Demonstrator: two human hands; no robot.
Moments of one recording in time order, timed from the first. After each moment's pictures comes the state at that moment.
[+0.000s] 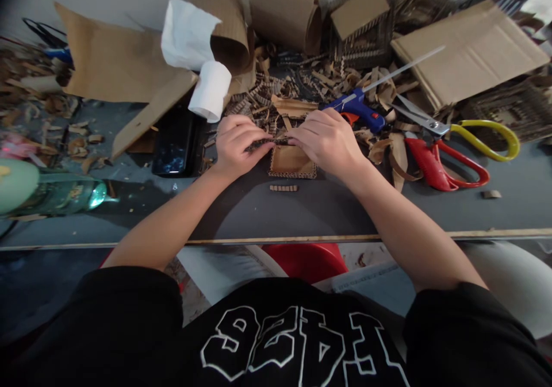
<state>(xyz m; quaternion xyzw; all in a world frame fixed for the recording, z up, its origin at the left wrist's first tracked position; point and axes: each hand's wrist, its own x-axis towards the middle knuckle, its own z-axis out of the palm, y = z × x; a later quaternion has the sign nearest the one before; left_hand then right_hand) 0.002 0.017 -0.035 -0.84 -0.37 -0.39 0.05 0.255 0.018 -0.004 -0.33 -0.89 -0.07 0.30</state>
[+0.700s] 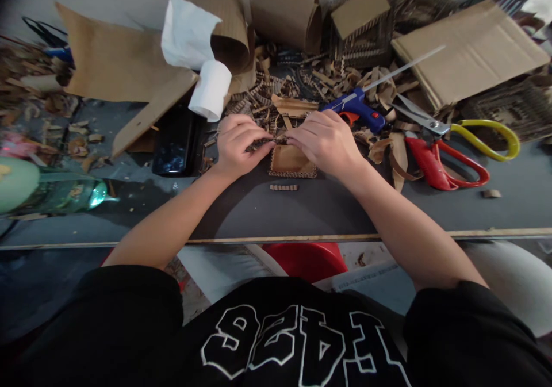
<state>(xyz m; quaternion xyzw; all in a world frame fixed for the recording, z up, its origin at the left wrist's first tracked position) 0.005 0.016 -0.032 -0.84 -0.36 -0.39 0.06 0.250 0.015 -0.004 -0.33 -0.89 -0.09 0.30</state>
